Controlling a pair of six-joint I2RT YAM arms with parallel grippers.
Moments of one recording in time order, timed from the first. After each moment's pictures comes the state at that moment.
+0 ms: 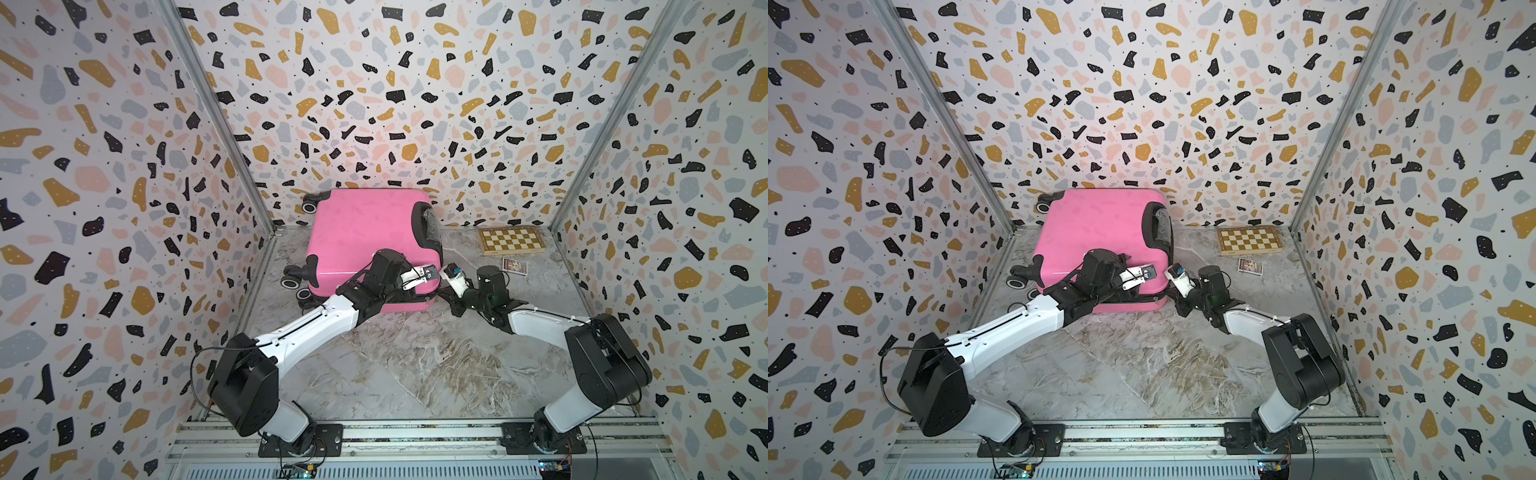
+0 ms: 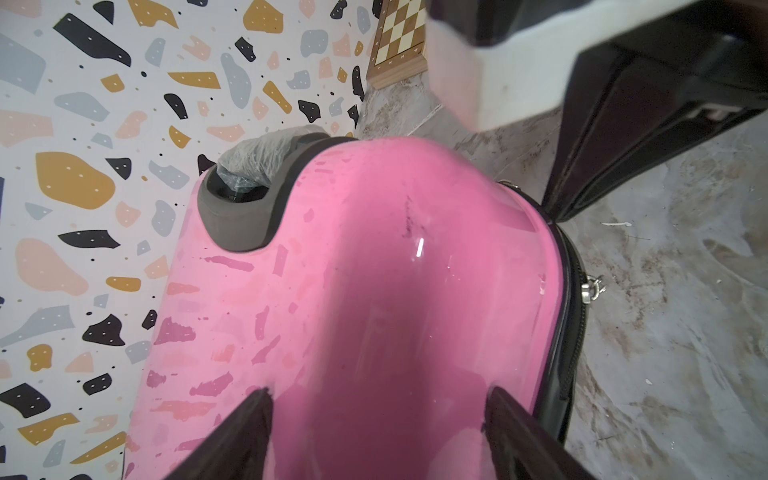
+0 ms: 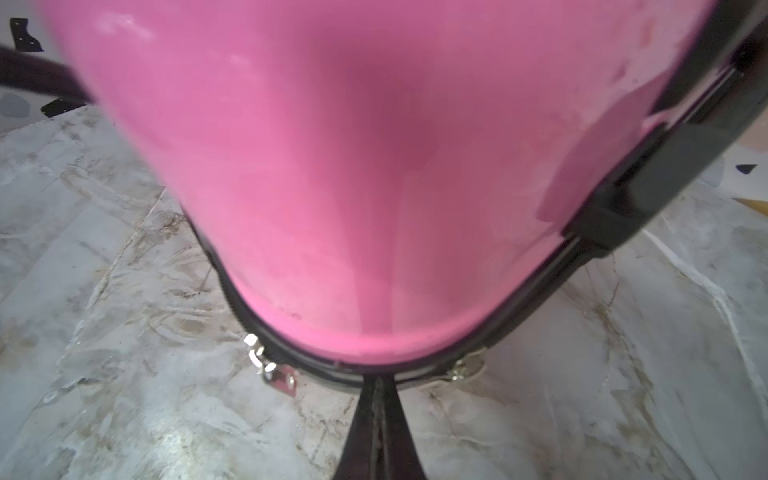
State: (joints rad) left arm -0.68 1.50 1.15 -0.19 -0.16 0.86; right arm 0.46 1.59 0.78 0.28 -0.49 -0.25
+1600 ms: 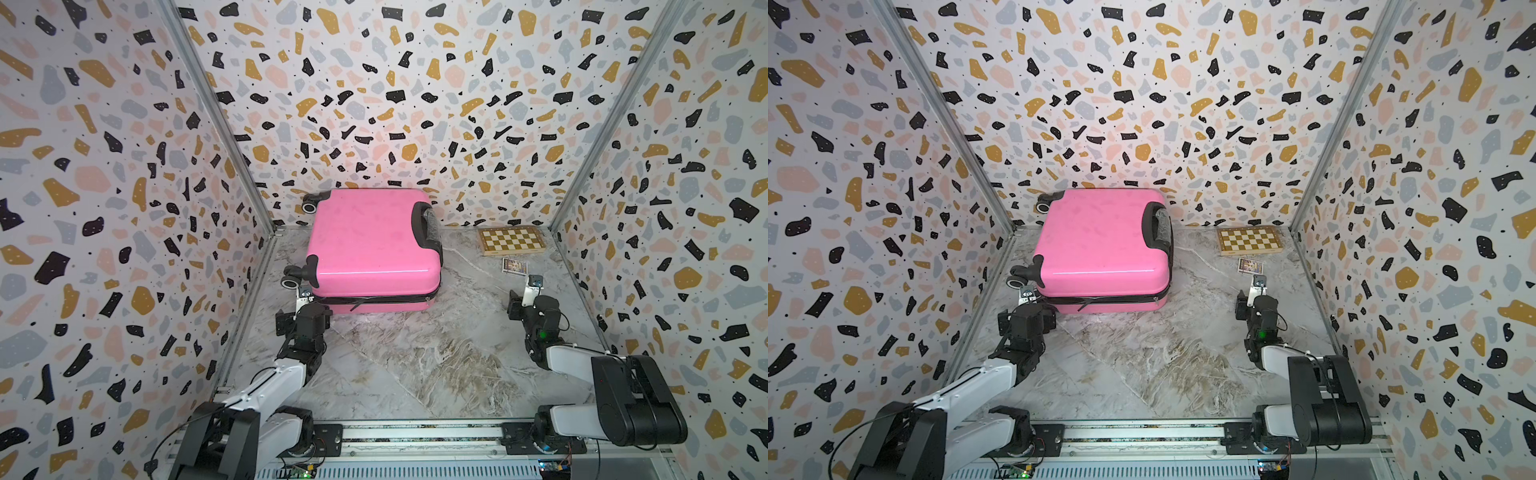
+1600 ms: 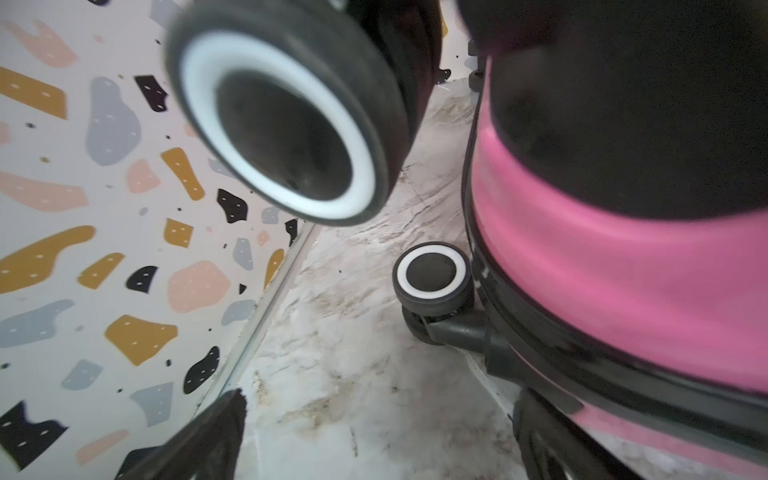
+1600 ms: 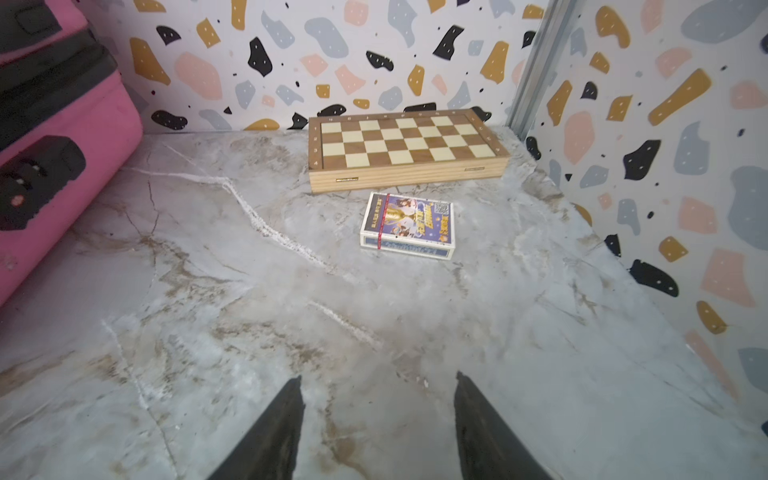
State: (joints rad) left arm -0.14 1.15 0.32 0.34 -0.56 0.02; right arm 0.06 1.36 0.30 0.75 0.10 -0.01
